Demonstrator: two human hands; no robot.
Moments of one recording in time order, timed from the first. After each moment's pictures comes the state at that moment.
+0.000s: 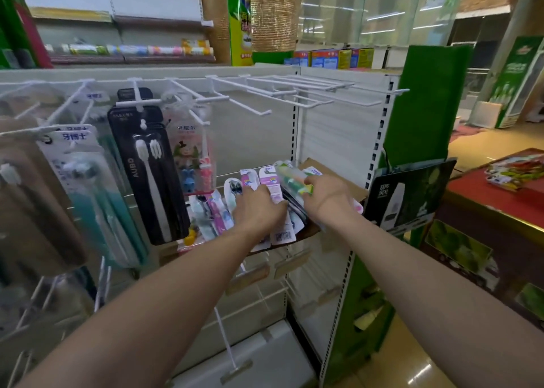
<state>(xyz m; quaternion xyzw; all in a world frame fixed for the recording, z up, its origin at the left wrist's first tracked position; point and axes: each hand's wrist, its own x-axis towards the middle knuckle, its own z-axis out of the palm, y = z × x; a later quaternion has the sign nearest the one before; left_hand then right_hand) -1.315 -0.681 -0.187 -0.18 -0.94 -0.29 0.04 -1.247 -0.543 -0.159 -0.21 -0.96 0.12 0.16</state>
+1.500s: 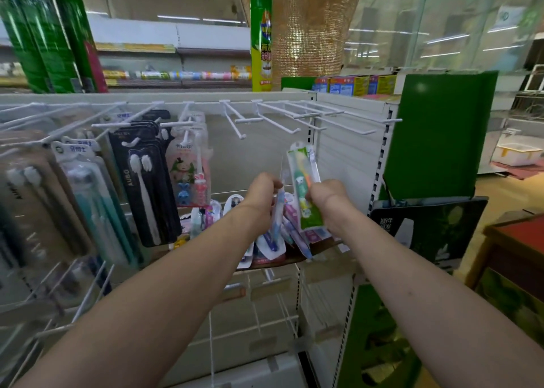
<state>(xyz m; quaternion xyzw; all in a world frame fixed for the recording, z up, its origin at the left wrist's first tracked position) -1.279 -0.629 -0.110 0.05 -0.63 -0.76 -0.14 -1.266 -0.504 -0.120 -0.24 -0.75 0.60 0.15</state>
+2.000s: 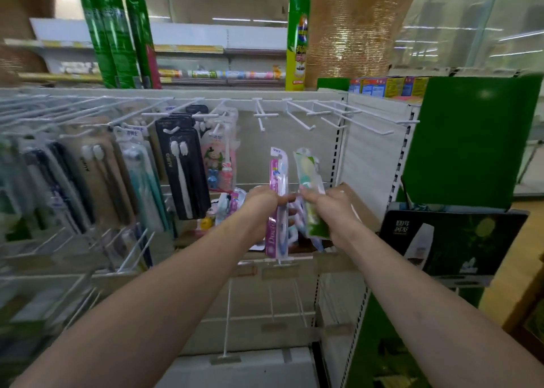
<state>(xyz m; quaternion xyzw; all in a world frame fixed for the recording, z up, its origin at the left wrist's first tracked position) -1.220 -0.657 -0.114 0.04 -0.70 -0.71 -0.10 -1.224 -0.518 -0.142 -0.11 -0.70 0.70 0.07</state>
